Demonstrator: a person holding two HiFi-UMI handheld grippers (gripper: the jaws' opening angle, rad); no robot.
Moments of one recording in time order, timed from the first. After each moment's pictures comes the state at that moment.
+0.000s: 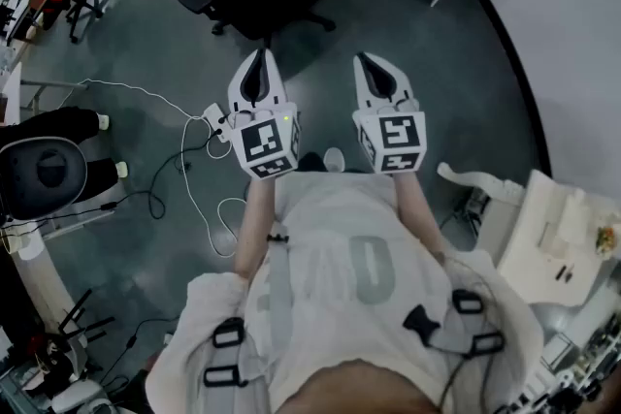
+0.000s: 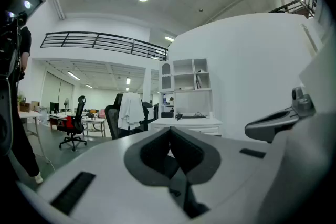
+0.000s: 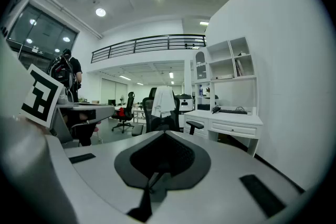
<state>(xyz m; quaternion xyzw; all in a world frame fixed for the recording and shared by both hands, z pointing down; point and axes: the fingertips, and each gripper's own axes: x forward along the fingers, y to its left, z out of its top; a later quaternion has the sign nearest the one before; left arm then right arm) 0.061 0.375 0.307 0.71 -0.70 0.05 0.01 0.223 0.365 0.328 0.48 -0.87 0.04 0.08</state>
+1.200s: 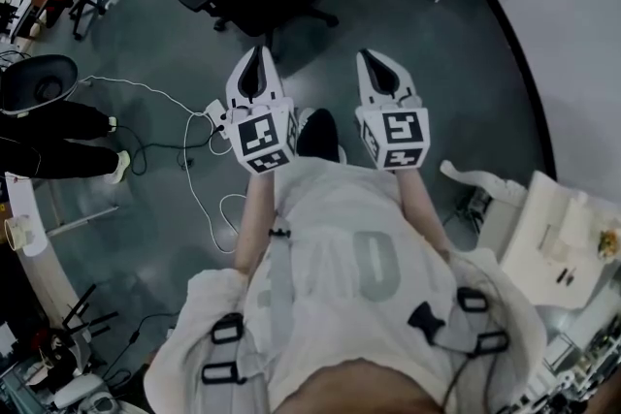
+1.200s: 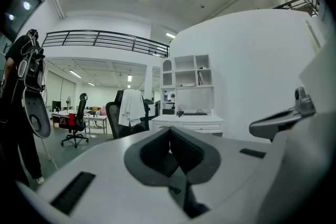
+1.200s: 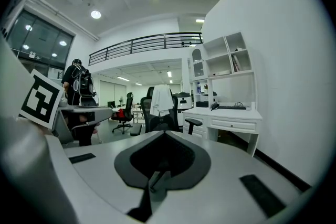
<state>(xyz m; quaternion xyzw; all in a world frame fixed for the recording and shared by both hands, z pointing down) 0.068 0.364 0.319 0.71 -0.70 0.06 0.03 0.245 0.355 0.345 0.49 -0.86 0.06 0.09</state>
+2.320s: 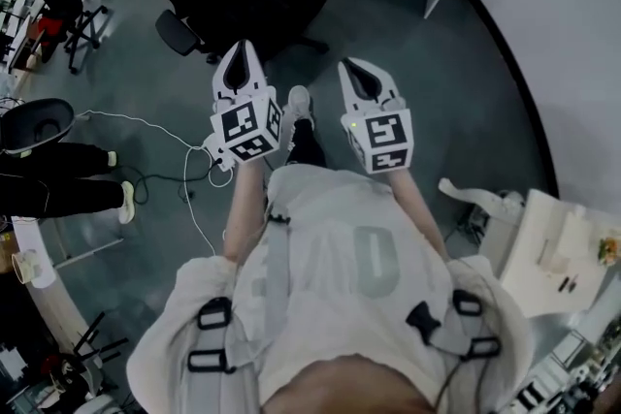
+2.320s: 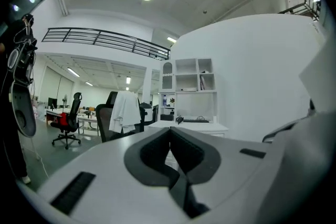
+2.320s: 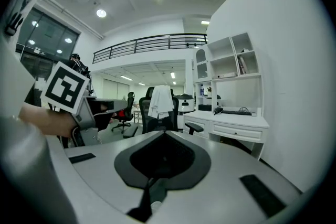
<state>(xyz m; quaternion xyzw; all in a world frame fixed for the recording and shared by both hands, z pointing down) 0.060 0.255 0.294 0.72 -0.69 0.02 0.02 0.231 0.285 0.328 0.47 -0.88 0.04 0.08</state>
